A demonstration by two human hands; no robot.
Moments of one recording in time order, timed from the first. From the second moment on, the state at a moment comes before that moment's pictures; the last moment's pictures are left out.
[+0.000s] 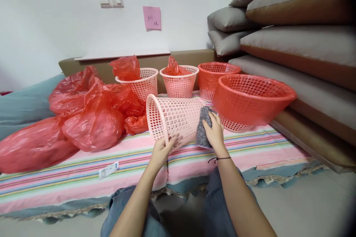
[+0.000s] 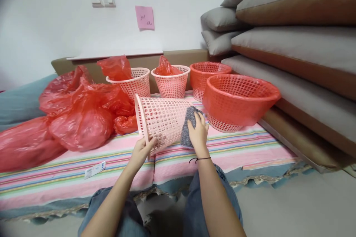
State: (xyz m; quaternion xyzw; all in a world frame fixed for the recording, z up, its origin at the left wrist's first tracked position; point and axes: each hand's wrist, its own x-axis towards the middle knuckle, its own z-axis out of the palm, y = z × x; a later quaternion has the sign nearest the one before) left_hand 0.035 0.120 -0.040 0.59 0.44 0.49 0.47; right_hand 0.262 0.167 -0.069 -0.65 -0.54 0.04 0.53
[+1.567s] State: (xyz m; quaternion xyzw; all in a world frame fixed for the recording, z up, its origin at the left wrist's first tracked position) left_hand 0.050 0.123 -0.027 0.42 0.45 0.57 0.54; right_hand 0.210 0.138 -0.037 -0.56 -0.65 -0.07 0.52
